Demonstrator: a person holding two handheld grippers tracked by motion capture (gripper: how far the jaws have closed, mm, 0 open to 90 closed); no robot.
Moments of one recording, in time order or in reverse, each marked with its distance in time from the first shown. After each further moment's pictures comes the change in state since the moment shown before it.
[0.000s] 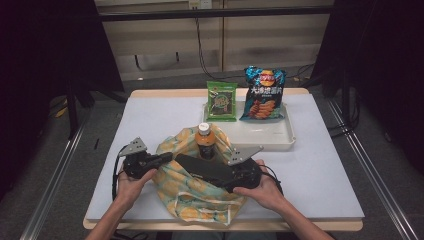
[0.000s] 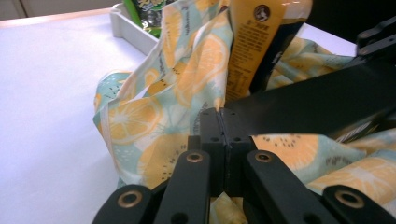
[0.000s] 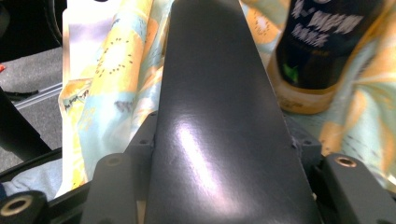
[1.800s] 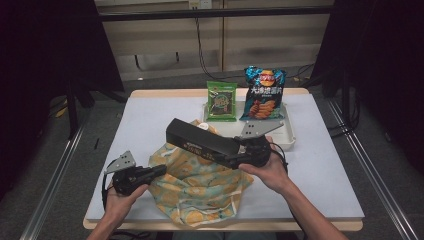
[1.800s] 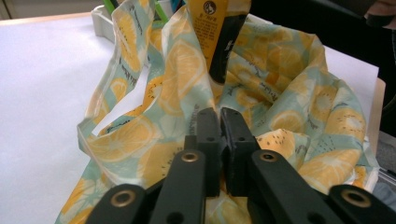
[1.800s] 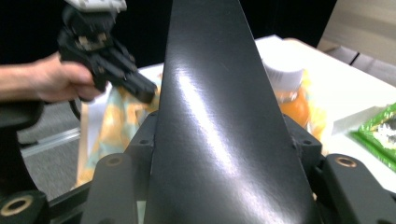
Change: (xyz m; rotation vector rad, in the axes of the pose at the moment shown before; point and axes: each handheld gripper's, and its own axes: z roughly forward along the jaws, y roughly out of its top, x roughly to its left) left arm -0.025 -0.018 -0.036 -0.040 -0.049 0.012; right arm -0.012 0.058 -0.051 -0.242 -0.006 -0.032
